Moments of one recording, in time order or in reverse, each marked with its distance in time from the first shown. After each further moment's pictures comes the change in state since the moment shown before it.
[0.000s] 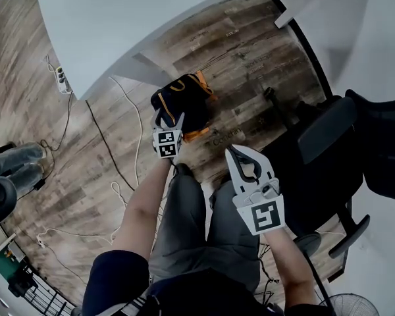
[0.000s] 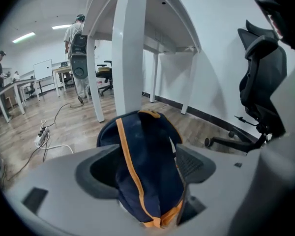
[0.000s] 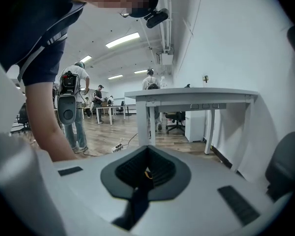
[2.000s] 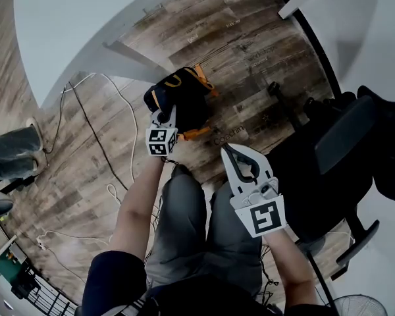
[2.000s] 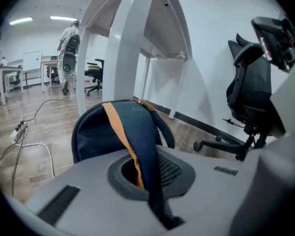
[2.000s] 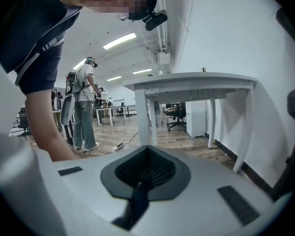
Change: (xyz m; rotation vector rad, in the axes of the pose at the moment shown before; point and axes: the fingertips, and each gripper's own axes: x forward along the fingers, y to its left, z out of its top) left arm 0.035 -0.010 -0.013 -0.020 -0.093 -0.186; right arm 0.026 -0.003 -0.054 0.028 0.006 0.024
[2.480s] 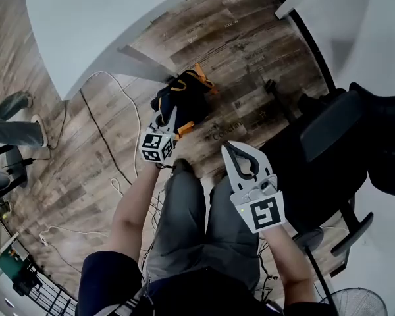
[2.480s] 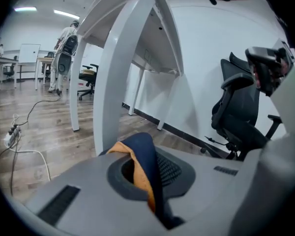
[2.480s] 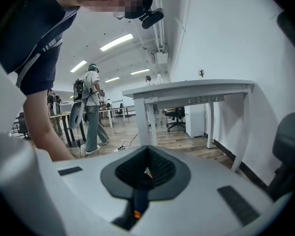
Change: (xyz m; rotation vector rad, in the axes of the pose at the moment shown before) left arm -0.061 -0.038 0.071 -0.034 -0.065 -0.114; right arm -0.021 0.005 0.038 0.023 -0.007 -0.002
